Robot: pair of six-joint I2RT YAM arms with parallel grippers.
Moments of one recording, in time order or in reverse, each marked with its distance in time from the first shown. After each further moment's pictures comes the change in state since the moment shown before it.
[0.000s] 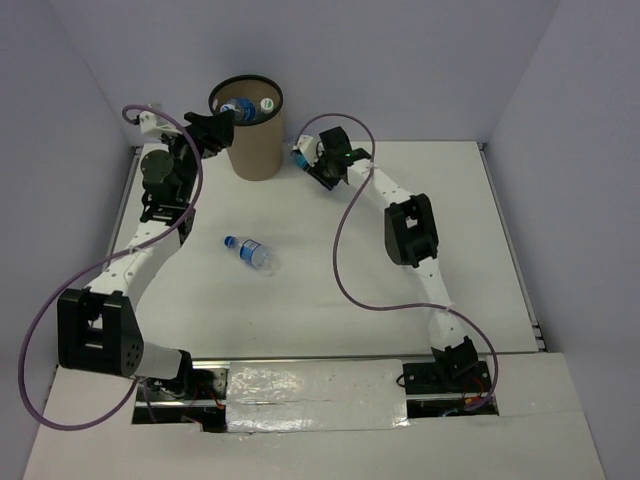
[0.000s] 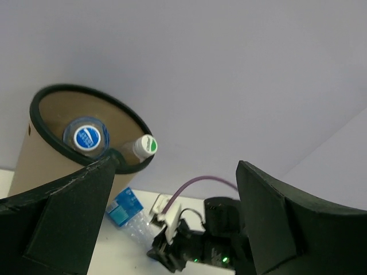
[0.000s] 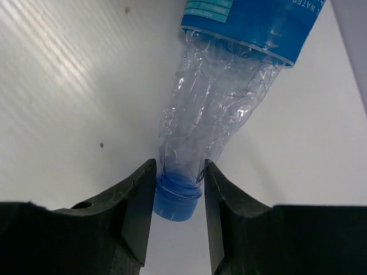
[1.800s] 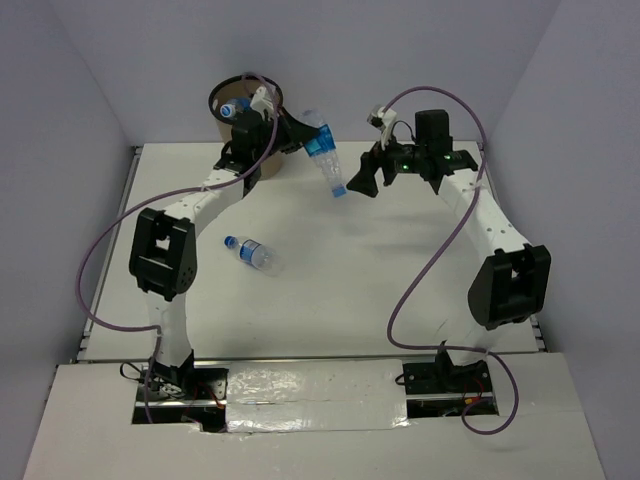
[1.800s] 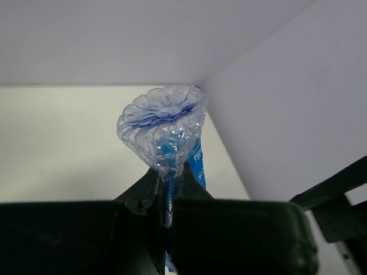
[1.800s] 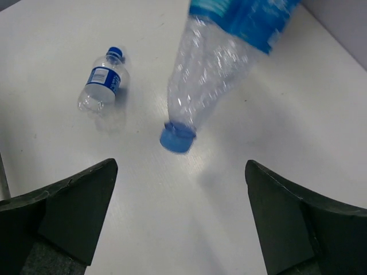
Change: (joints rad) left arm -0.233 0.632 0.606 -0.335 0.314 -0.132; right arm -0.250 -0.937 -0.785 0.047 -0.756 0.283
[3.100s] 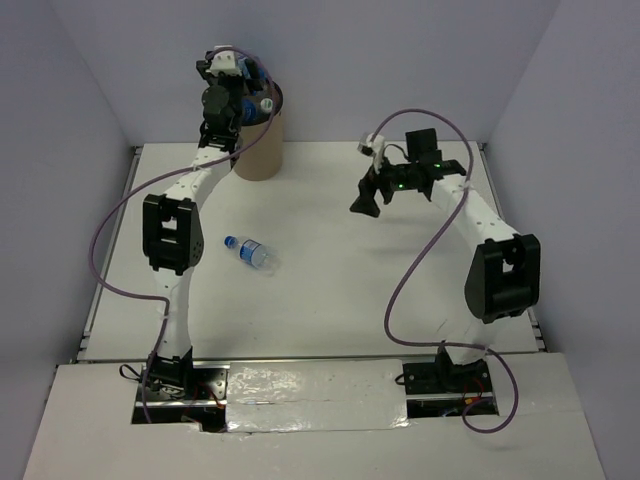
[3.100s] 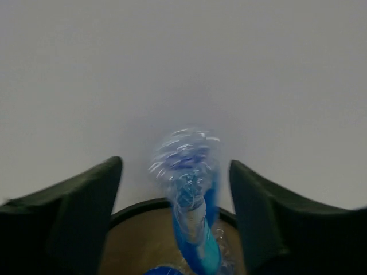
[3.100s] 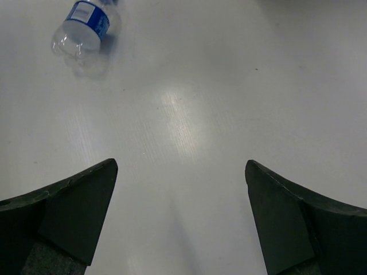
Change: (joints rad) left arm 0.163 0.269 0.420 0.313 -0.545 0.780; right arm -0.041 0.023 -0.108 -0.031 -0.037 -0.248
